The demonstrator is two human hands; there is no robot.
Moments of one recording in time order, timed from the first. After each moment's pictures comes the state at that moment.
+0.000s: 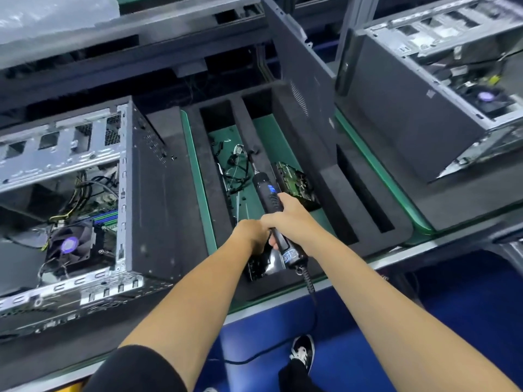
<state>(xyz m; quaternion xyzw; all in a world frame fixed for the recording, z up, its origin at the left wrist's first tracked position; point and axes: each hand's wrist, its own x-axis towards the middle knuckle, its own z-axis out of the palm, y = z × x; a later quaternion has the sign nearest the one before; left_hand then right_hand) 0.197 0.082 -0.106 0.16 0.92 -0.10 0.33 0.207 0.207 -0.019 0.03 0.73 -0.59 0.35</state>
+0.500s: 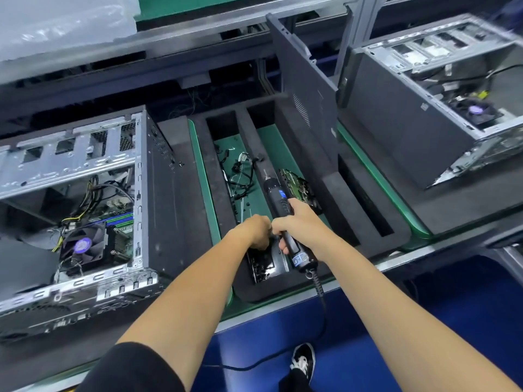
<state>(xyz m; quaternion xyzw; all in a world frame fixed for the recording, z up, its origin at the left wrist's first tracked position) 0.191 0.075 -0.084 0.05 0.94 0.06 0.34 0.213 0.214 -0.014 0.04 0.73 -0.59 0.35</state>
